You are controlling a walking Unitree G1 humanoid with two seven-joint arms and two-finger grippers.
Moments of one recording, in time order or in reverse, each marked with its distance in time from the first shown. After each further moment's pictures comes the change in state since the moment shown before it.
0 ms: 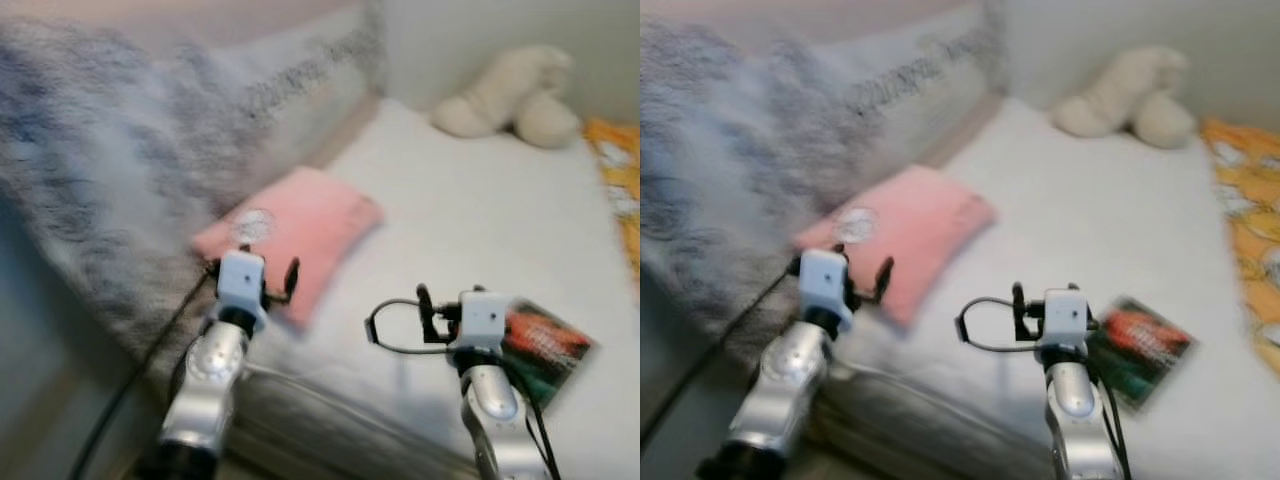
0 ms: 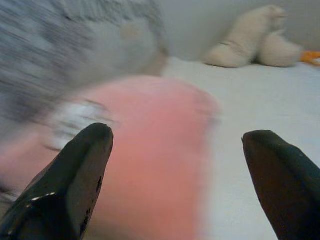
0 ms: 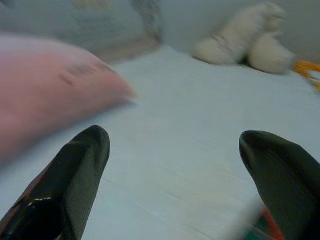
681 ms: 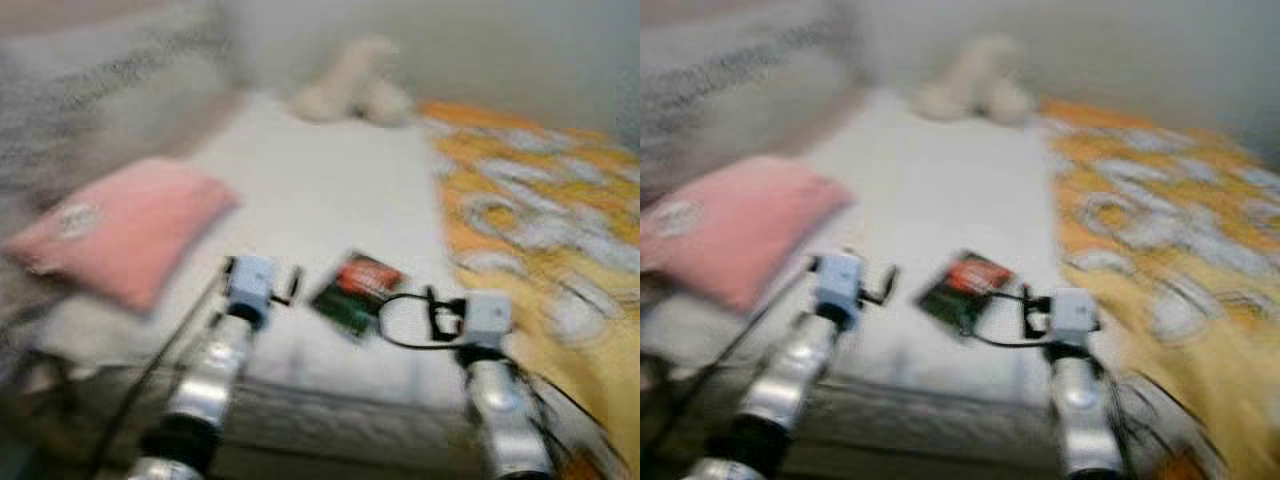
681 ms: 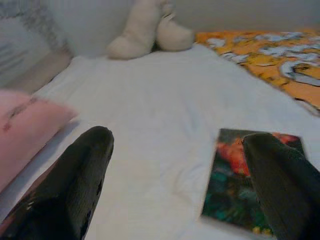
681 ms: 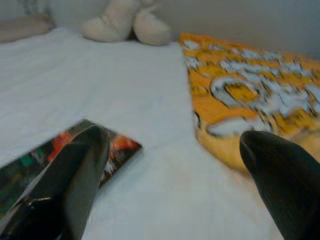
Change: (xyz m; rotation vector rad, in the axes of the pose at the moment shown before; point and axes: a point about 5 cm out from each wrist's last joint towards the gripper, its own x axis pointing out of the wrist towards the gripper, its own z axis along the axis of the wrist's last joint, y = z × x) left arm 0.016 0.020 -0.007 0.139 0.067 0.010; right arm 0.010 0.008 -0.001 0.066 0.038 -0.003
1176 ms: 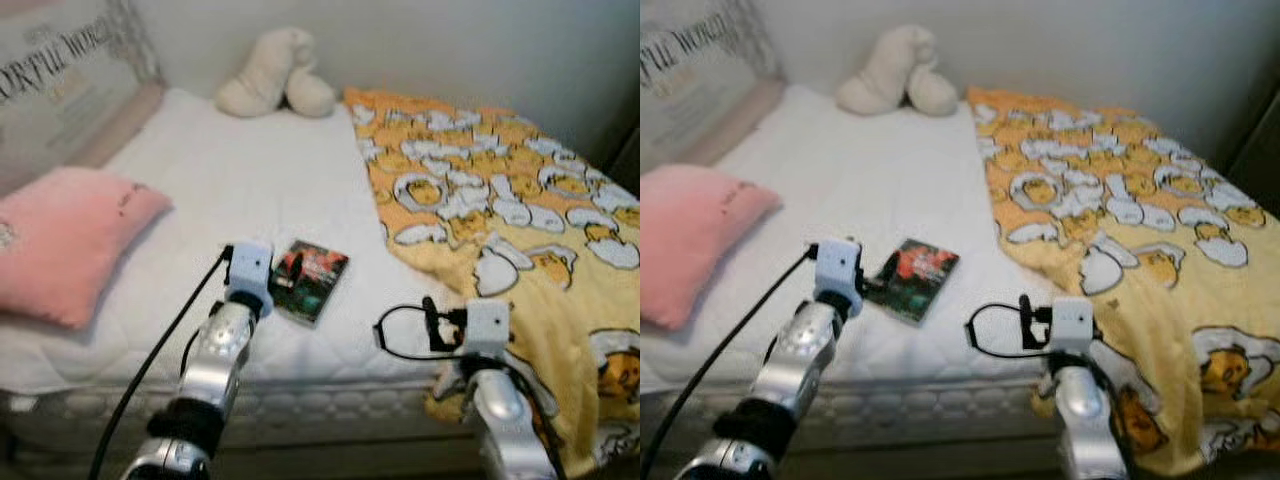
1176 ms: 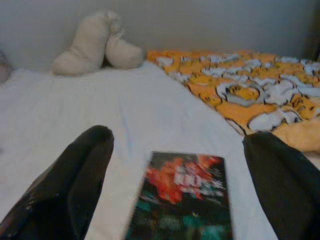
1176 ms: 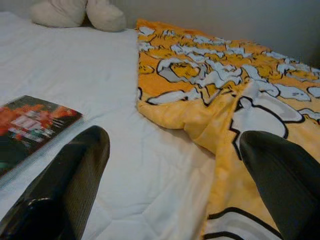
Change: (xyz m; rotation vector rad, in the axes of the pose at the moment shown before) left arm 0.012 0.002 0.010 -0.067 -0.042 -0.002; right arm -0.005 -0.007 -0.008 -0.029 0.025 0.020
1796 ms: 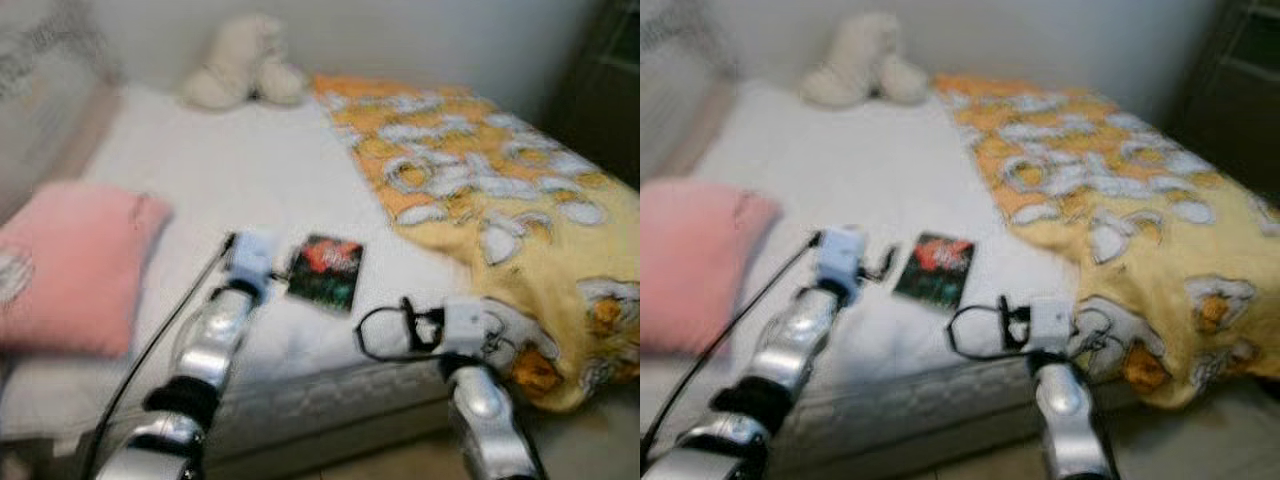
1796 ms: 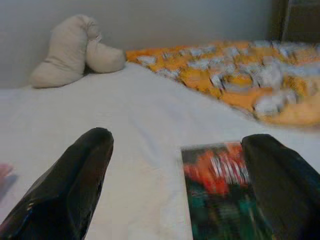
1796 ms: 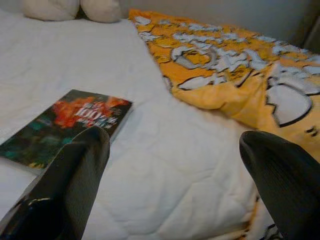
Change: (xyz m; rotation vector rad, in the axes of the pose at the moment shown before) left arm 0.014 0.009 0.005 0.075 0.009 0.025; right arm 0.002 0.020 -0.002 0.021 -0.002 0.065
